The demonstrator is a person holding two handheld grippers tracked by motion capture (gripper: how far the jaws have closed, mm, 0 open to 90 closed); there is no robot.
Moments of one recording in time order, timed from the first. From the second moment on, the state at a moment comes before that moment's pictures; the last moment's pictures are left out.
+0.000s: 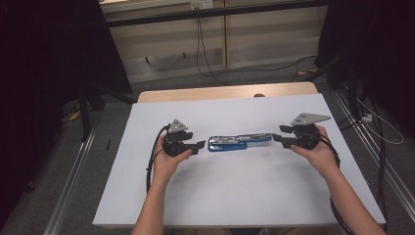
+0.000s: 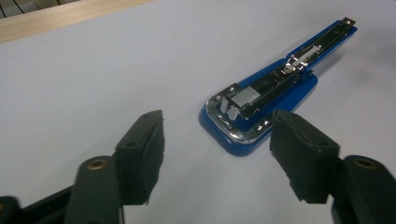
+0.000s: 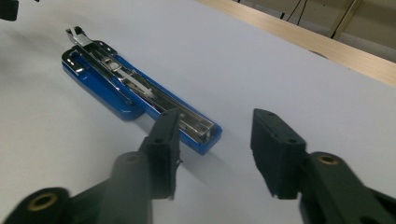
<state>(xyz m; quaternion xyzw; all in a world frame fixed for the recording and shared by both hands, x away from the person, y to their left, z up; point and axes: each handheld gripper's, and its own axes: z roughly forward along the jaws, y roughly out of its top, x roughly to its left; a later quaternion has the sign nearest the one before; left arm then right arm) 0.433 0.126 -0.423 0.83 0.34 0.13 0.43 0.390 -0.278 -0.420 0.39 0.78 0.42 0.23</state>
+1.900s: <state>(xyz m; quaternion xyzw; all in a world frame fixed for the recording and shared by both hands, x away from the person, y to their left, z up) 0.437 0.100 -0.459 0.84 0.32 0.12 0.43 0.406 -0.264 -0.461 0.41 0.82 0.35 0.18</state>
